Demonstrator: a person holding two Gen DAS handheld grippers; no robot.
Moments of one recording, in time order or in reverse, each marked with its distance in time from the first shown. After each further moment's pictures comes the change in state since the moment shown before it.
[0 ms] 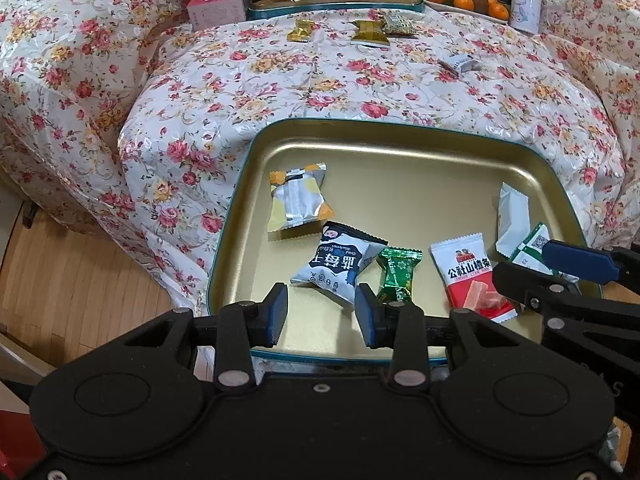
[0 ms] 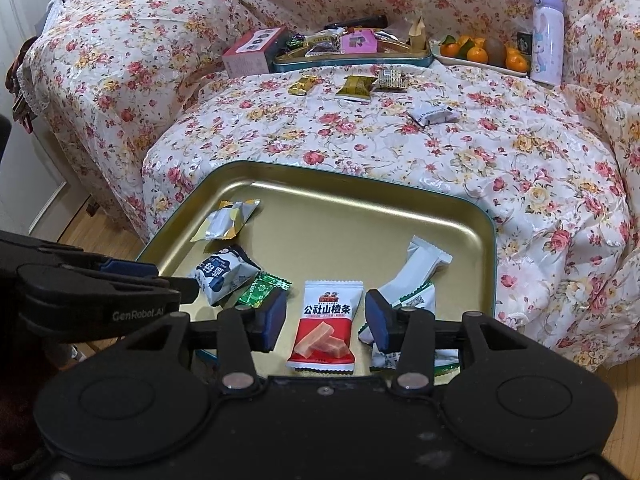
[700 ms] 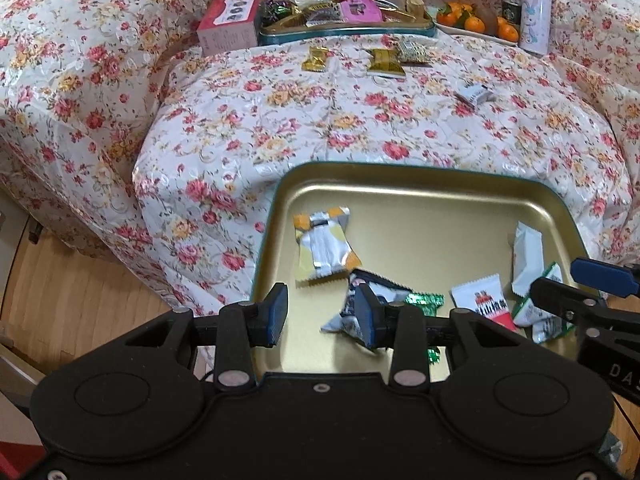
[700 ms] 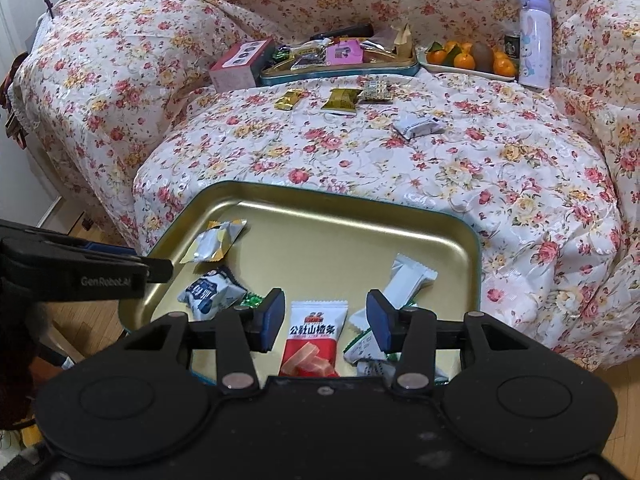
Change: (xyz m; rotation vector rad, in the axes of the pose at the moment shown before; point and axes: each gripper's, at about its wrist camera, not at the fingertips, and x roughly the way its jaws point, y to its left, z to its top) left arm -0.006 0.016 0.031 0.005 -0.039 0.018; right arm -0.002 -0.010 0.015 0.038 -0.028 -0.029
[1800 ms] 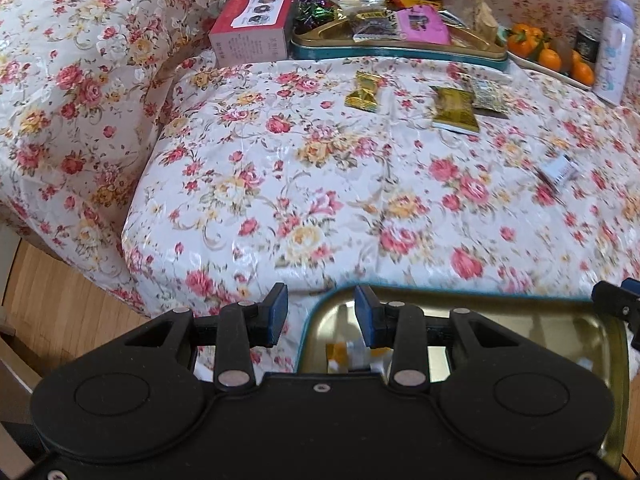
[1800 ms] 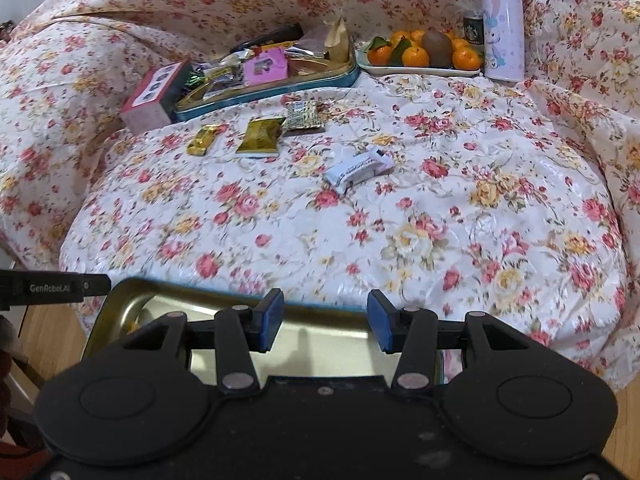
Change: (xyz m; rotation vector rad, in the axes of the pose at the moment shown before) left arm 0.077 0.027 0.096 -0.088 0.052 0.051; right arm 0.083 -0.054 0.094 0.146 0.036 -0.094
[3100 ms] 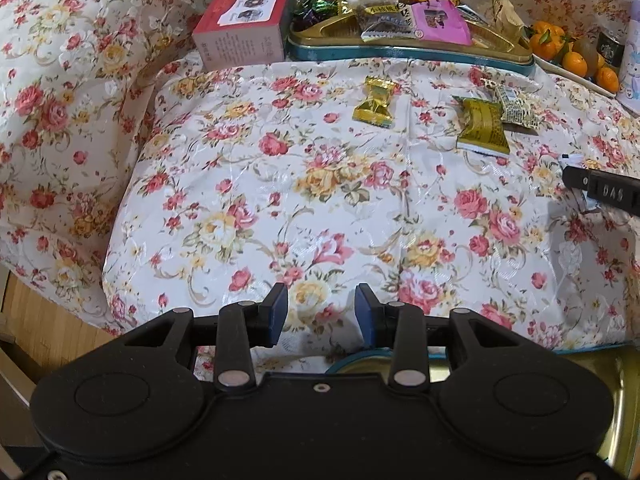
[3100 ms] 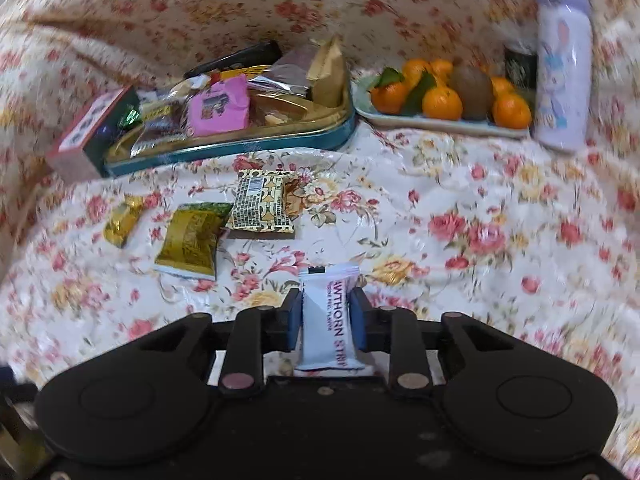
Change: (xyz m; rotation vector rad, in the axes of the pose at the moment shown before) left arm 0.038 0.002 0.037 0.016 0.029 -0.003; right arm 0.126 -0.006 0.099 -0.112 -0.088 -0.059
